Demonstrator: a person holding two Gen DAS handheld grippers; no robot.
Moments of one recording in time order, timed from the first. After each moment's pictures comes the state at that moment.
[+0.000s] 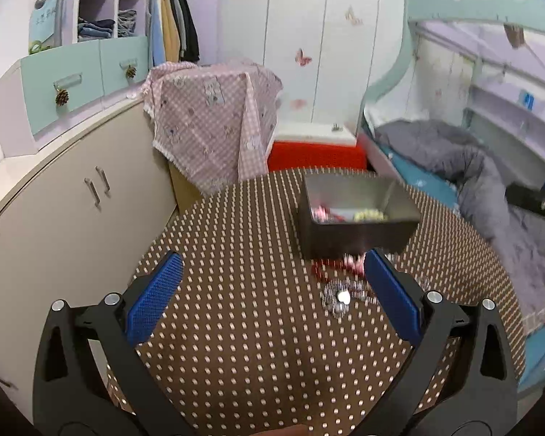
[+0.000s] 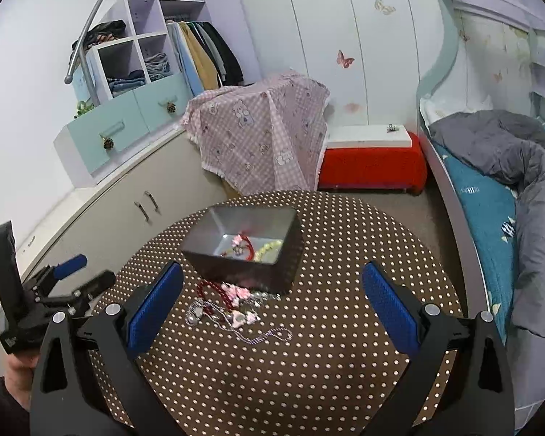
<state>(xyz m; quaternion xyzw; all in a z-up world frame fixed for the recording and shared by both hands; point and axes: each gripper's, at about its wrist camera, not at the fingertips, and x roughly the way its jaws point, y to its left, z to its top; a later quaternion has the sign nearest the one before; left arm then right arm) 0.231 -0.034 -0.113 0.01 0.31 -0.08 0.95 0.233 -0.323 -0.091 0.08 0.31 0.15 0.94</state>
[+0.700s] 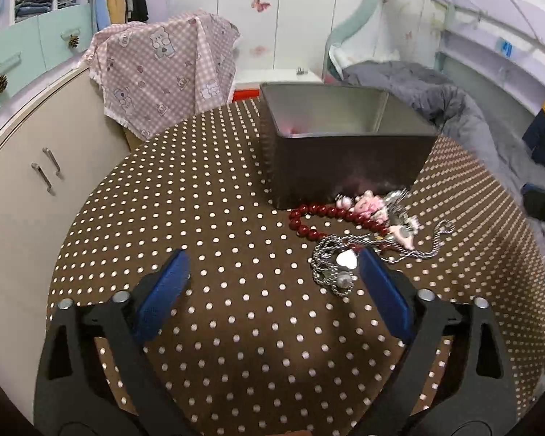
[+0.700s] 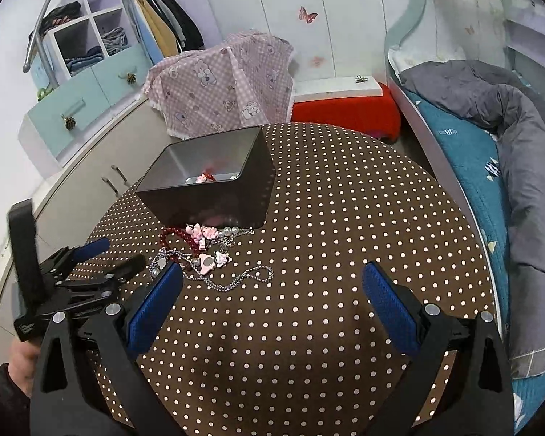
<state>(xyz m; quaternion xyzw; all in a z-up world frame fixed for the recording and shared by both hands) 0.281 -0.056 -0.183 0.06 0.39 -0.15 0.91 0.224 -0.314 -0.150 0.10 0.39 0.09 0.91</state>
